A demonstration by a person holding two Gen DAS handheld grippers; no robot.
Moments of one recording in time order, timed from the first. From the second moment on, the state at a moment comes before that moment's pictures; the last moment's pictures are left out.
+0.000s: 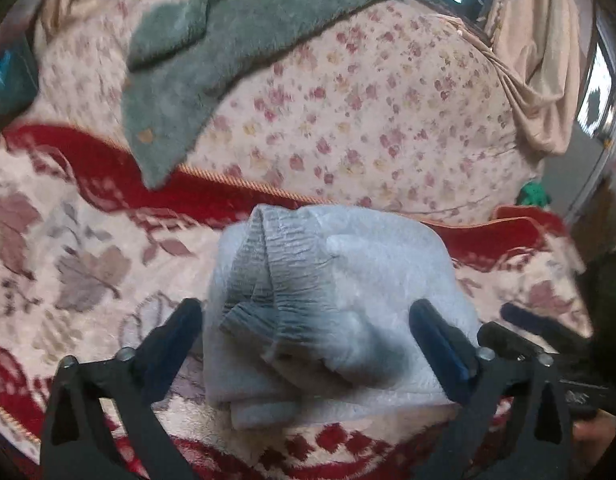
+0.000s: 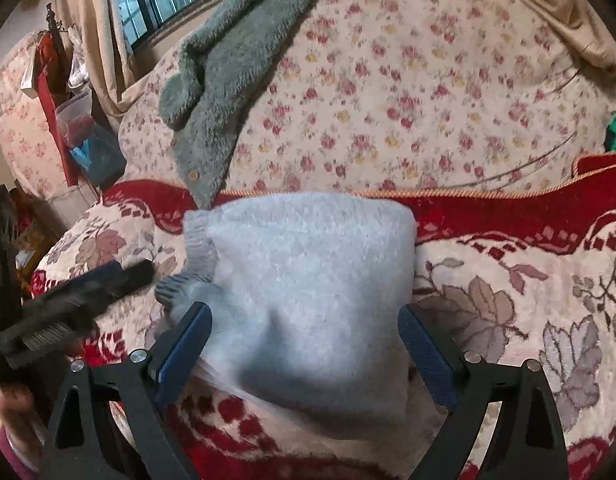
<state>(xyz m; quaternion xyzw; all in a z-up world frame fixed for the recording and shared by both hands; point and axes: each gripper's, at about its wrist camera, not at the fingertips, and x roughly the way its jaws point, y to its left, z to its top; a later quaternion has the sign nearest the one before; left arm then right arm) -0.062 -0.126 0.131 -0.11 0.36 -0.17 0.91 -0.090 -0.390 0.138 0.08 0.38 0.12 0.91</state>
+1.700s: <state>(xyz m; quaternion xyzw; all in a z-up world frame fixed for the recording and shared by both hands) 0.038 -0.098 0.026 -0.31 0.50 -0.30 0.75 -0.019 -0.458 0.049 0.36 0.43 0.30 0.77</state>
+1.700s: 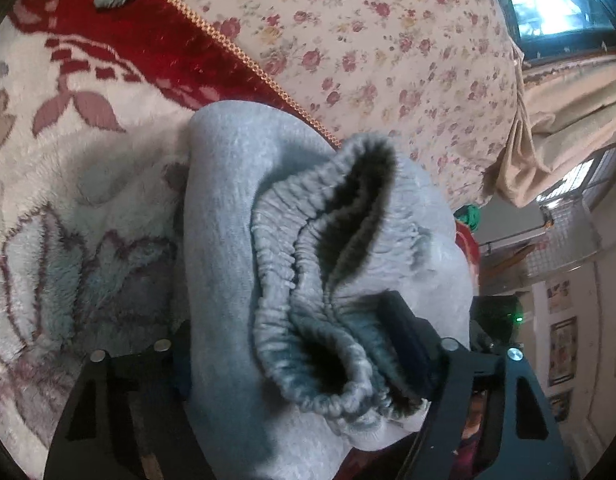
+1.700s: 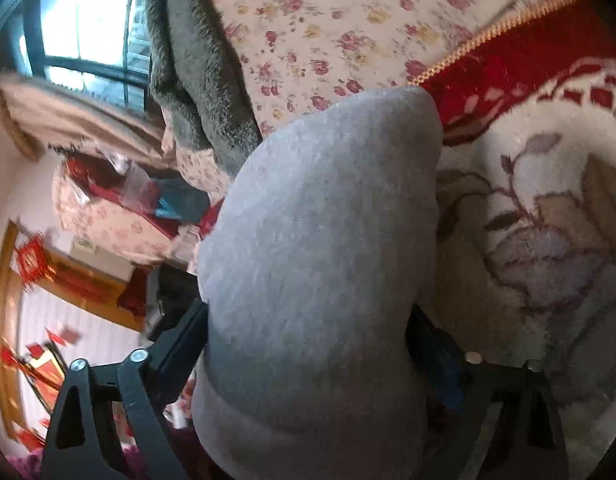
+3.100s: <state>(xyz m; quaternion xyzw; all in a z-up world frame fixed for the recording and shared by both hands) -0.011 -0.326 0.065 -0.19 0.50 -0.32 0.78 -0.125 -0.647 0.076 0.33 0.42 0.09 0.84</state>
